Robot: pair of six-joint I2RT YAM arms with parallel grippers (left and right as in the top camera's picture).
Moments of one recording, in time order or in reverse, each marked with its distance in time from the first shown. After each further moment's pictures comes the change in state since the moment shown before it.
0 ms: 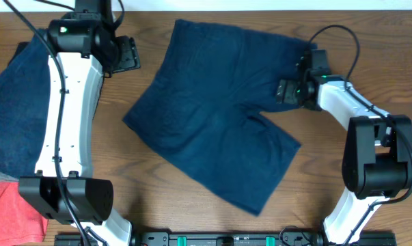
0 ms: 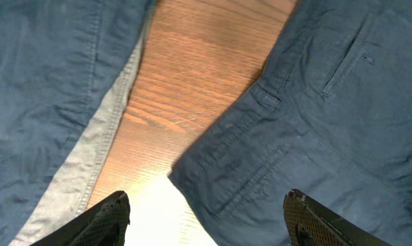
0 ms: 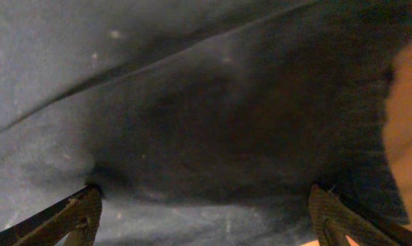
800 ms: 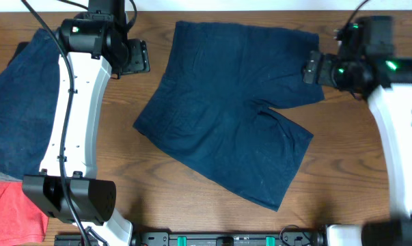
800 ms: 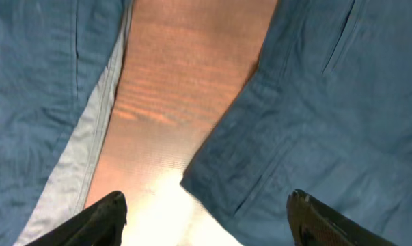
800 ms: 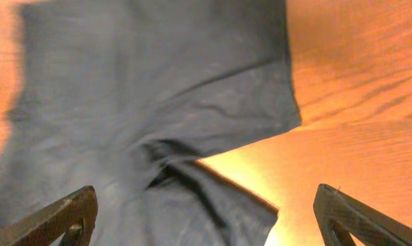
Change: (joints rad) left arm -0.042 0.003 0.000 -0.038 0.000 0.043; right arm -0.038 -0.476 0.314 -0.585 -0.083 -0.070
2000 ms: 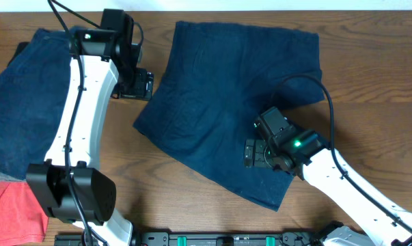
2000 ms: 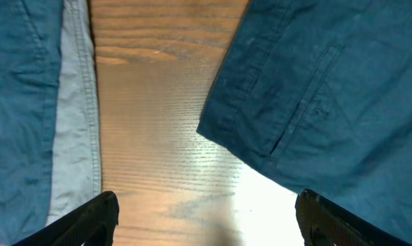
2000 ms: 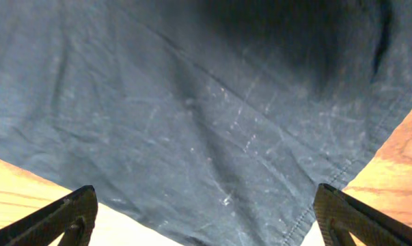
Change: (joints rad) left arm 0.000 0.002 -0.195 -0.046 0.001 0.198; right arm 0.580 -0.160 -0.662 0.150 0.147 0.468
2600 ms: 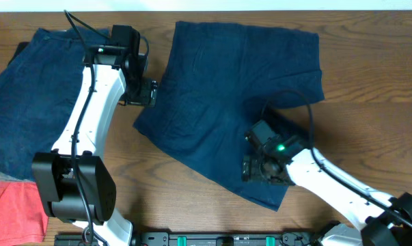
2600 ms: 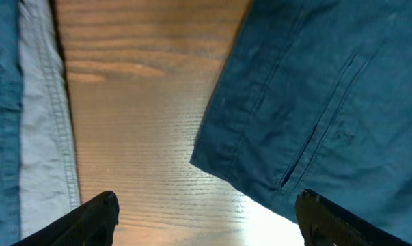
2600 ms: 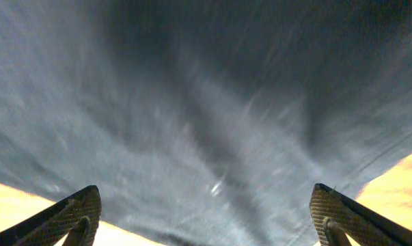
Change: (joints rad) left arm 0.000 0.001 -0.219 0.231 0.000 0.026; right arm 0.071 0.120 -0.108 0.040 -0.071 0.053
